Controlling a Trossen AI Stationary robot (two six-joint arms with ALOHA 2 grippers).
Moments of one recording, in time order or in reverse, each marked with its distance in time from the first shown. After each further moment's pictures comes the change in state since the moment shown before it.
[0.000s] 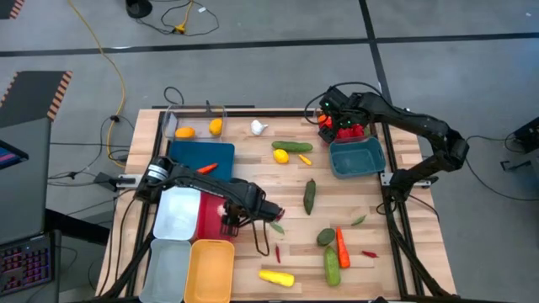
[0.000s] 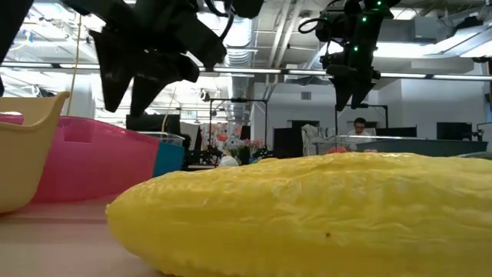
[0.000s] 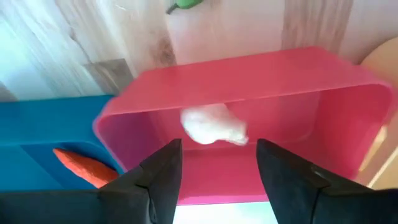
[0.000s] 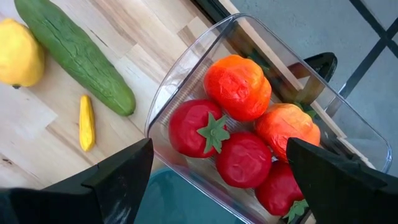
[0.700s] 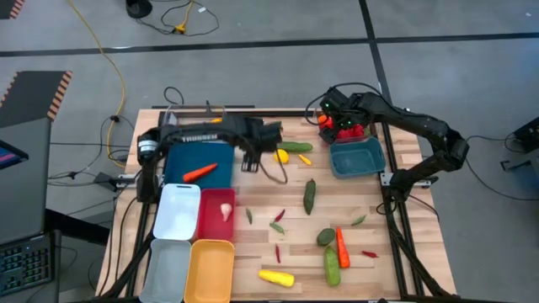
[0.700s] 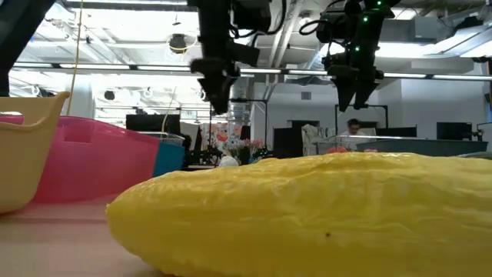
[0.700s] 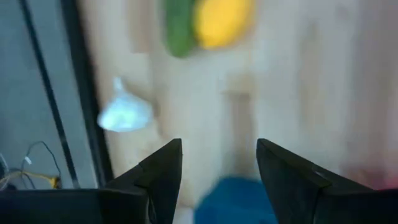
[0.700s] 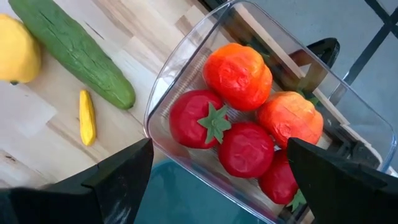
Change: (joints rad) left arm 0.473 -0.122 0.024 0.423 -0.263 0.438; right arm 0.001 0.000 0.000 -0.032 -0.003 0.044
